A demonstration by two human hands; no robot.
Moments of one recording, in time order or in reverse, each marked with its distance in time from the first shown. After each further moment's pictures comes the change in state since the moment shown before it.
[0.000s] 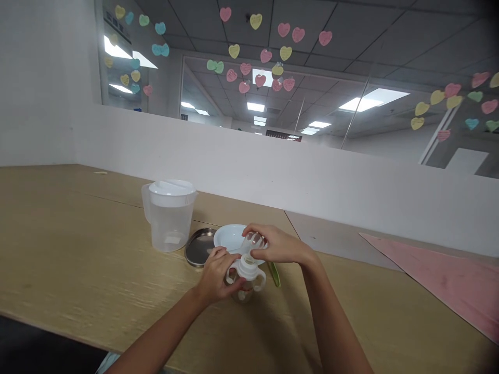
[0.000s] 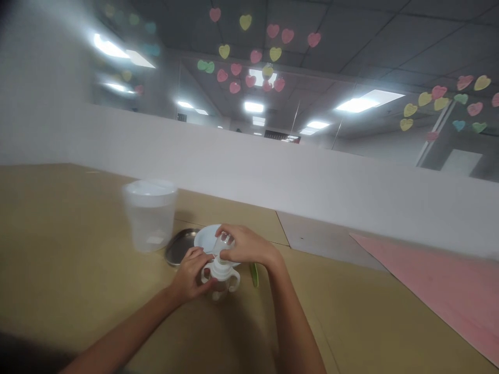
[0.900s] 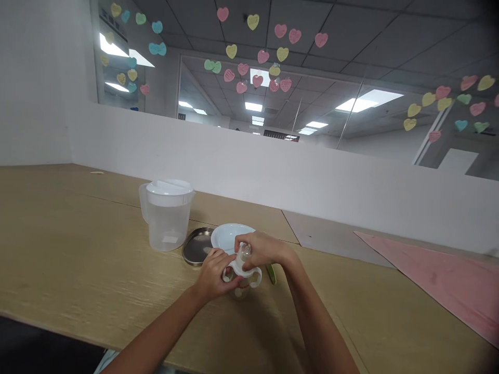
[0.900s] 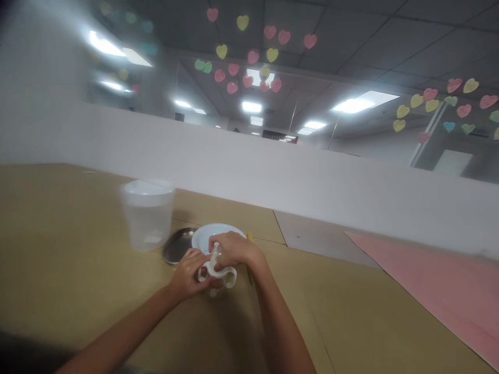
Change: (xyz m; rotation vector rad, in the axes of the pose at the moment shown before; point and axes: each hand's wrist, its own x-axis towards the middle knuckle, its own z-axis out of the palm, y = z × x) left_hand -0.004 -0.003 0.006 0.046 0.027 0.028; right_hand 0.017 0.004 0.022 -0.213 -0.198 0.052
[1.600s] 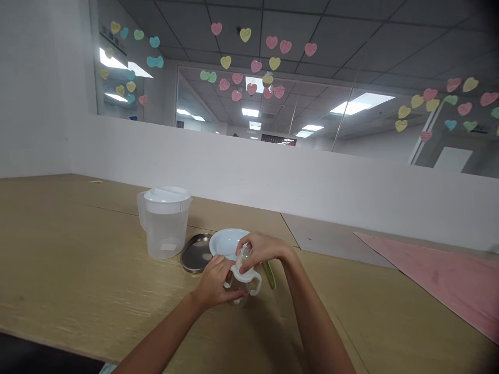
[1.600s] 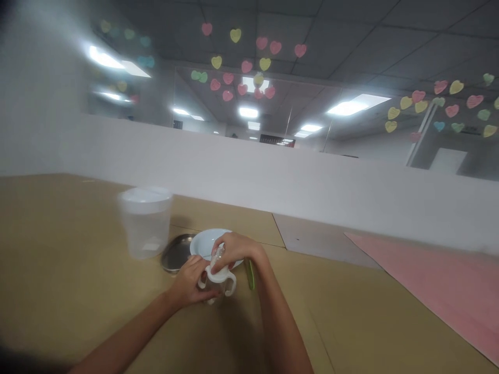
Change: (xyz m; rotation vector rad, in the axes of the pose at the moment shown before) left_hand 0.001 0.001 0.003 0.015 -0.125 0.002; right_hand 0.003 0.019 -0.006 0.345 -0.134 0.091
